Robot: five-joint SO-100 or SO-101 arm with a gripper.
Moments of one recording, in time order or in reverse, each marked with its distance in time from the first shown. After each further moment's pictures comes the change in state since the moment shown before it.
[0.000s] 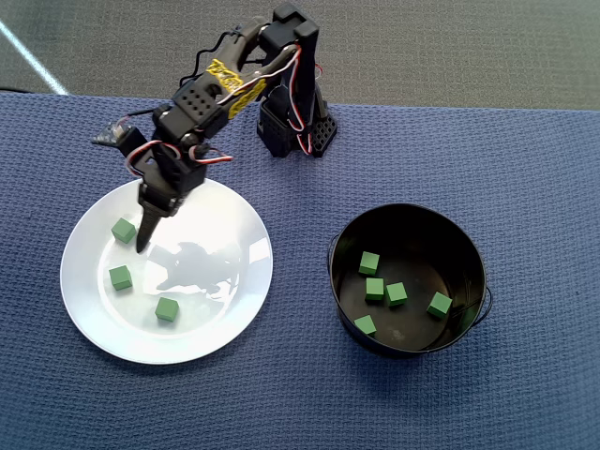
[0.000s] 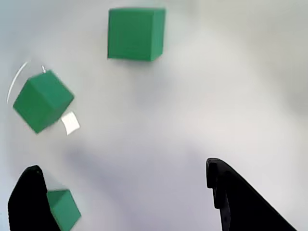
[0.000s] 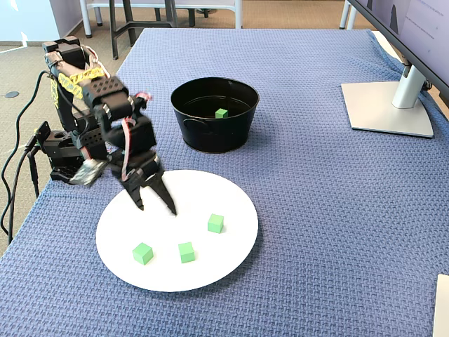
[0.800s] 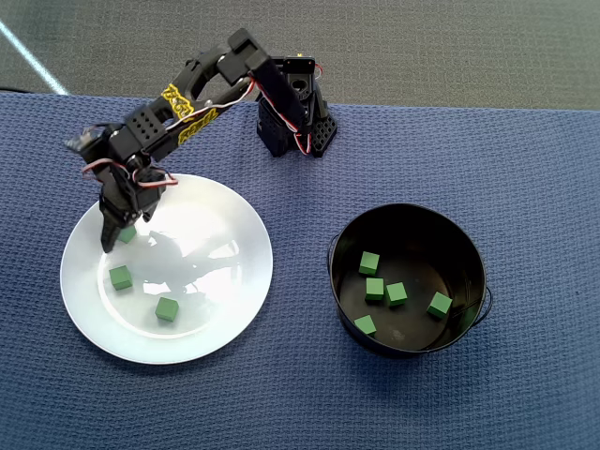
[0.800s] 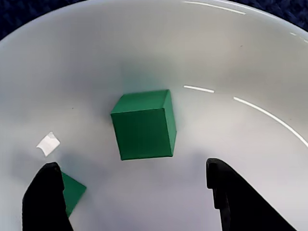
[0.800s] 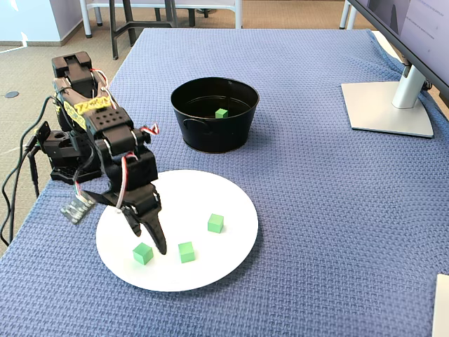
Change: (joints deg) arm 4.0 -25.4 -25.7 8.2 2.4
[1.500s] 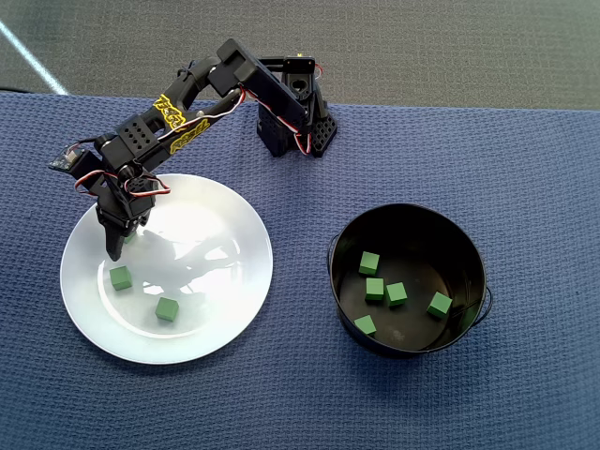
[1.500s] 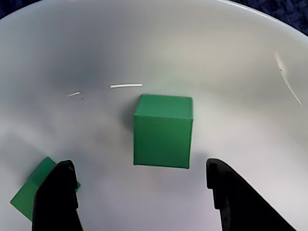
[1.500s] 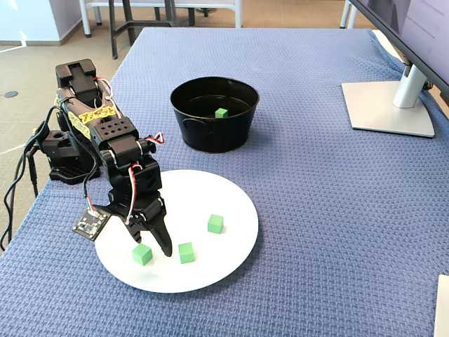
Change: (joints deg) arm 0.3 -5.8 -7.1 3.1 -10.5
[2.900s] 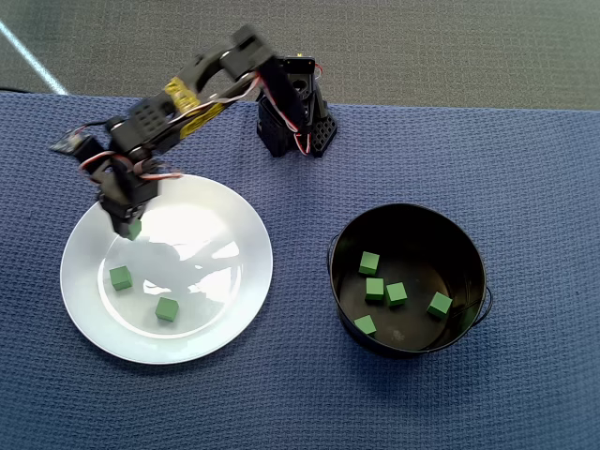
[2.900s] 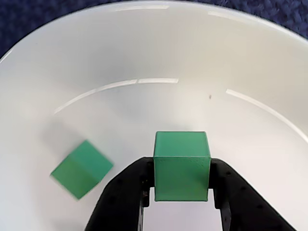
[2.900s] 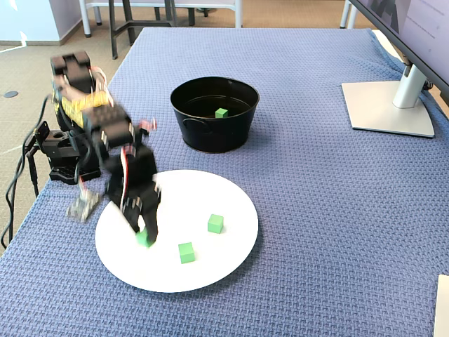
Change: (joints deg) arm -2.1 16.7 12.7 -6.5 2.3
